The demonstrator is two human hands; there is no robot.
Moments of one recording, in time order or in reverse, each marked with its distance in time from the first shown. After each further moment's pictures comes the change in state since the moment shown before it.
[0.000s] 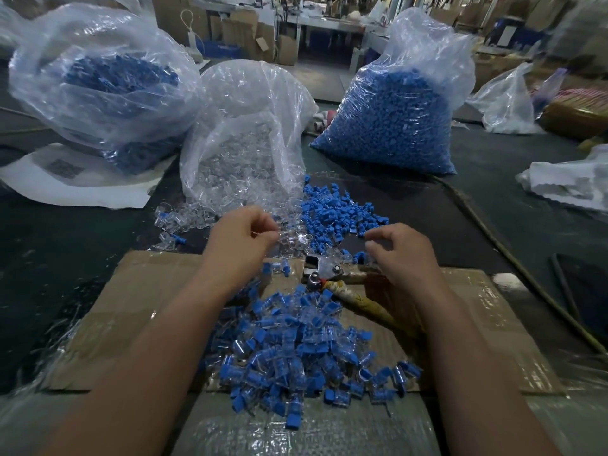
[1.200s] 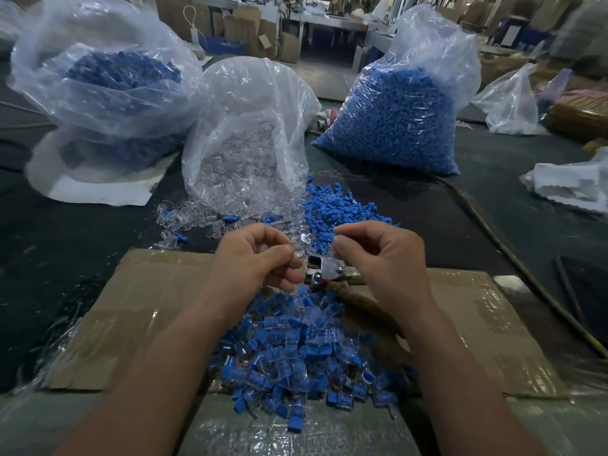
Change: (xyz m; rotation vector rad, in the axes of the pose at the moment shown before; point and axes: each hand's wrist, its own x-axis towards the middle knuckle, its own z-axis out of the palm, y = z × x) left_hand -0.024 -0.003 0.003 -0.690 -0.188 -0.113; right_hand -0.039 -0.051 -0.001 0.569 0.093 -0.302
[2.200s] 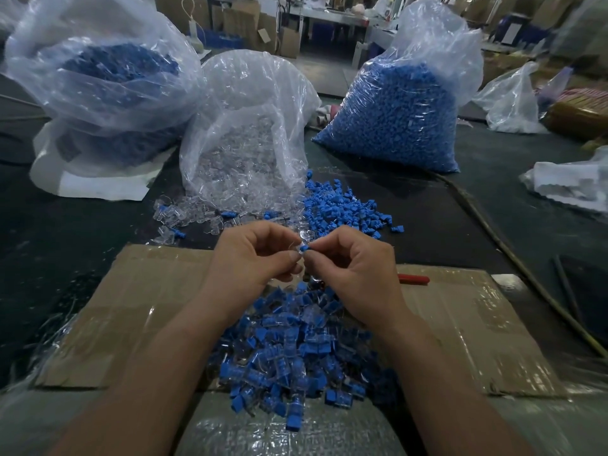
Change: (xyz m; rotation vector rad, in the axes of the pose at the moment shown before) left_hand -0.003 0.001 0.003 0.179 0.014 0.120; right_hand -0.008 -0.002 0.023 0.038 -0.088 -0.088
